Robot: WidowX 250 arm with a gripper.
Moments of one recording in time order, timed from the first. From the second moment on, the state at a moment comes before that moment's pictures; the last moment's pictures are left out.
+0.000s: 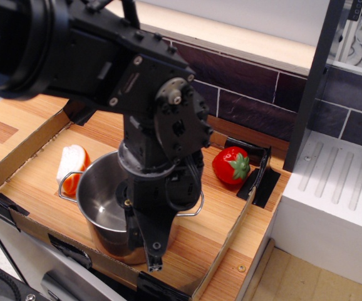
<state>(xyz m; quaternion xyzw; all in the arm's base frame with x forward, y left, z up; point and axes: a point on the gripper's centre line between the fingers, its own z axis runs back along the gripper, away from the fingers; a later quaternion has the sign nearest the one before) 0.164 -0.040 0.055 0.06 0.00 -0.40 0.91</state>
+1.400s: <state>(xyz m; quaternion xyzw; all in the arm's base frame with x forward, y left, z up) 0.217 -0.015 0.095 -0.22 0.17 -0.26 0.92</state>
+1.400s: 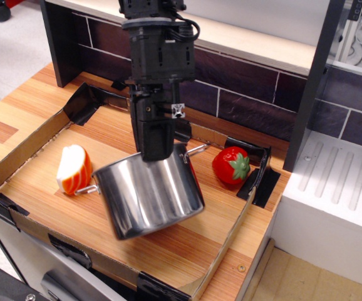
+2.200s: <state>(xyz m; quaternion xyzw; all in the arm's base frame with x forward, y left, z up) 0.243 0.024 0.095 -0.10 0.06 -0.28 0.95</state>
